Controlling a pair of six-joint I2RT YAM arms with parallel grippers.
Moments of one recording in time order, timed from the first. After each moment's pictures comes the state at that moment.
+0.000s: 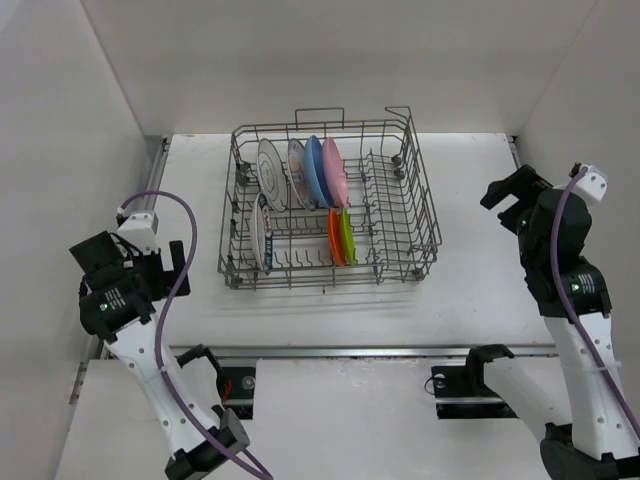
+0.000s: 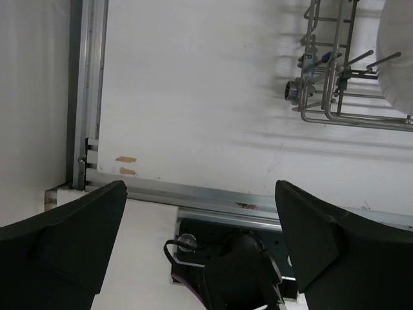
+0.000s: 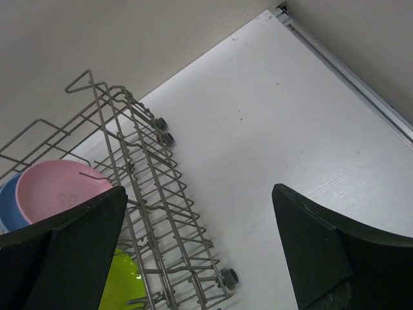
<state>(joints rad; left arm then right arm) 0.58 0.76 1.19 -1.29 0.28 0.38 0.15 0.79 1.18 -0.64 0.44 0.56</state>
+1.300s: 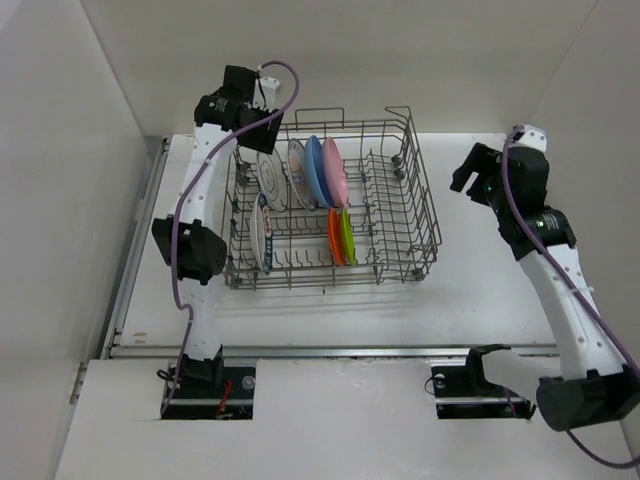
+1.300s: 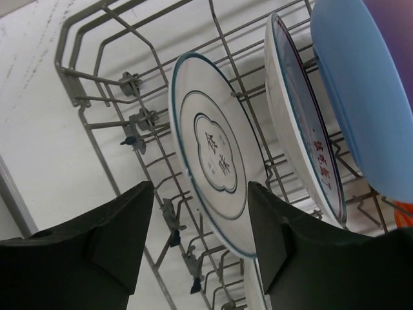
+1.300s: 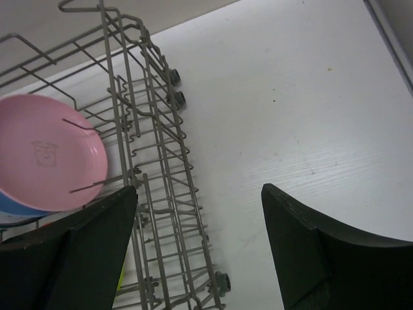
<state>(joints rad) -0.22 2.10 2.42 -1.14 0.05 0.15 0.15 1.08 1.25 -0.55 0.23 0.40</state>
